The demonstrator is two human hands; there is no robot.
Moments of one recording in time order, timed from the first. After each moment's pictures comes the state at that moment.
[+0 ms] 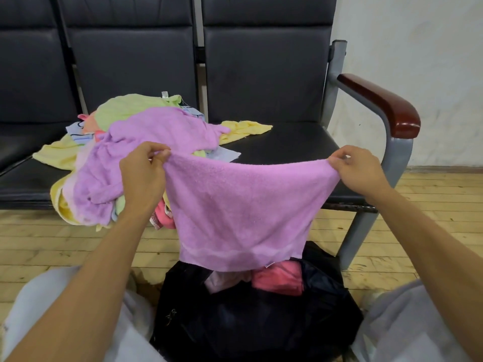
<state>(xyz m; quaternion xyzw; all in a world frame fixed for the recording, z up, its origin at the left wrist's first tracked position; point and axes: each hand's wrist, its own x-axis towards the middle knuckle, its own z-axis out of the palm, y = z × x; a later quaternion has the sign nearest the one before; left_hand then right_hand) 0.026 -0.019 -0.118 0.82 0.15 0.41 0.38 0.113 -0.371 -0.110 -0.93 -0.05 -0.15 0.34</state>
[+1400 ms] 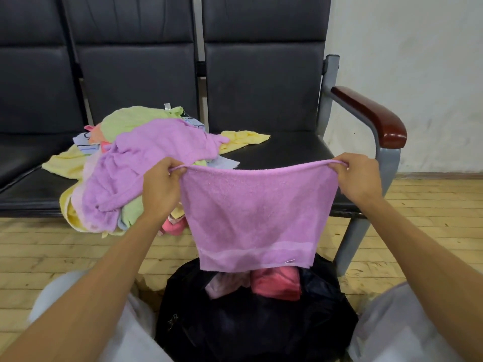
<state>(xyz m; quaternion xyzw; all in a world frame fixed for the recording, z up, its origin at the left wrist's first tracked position) 0.034 -0.026 -0.126 0.85 0.12 0.35 0.38 0.112 -0.382 -0.109 -0.92 -0.04 -0.24 0.29</state>
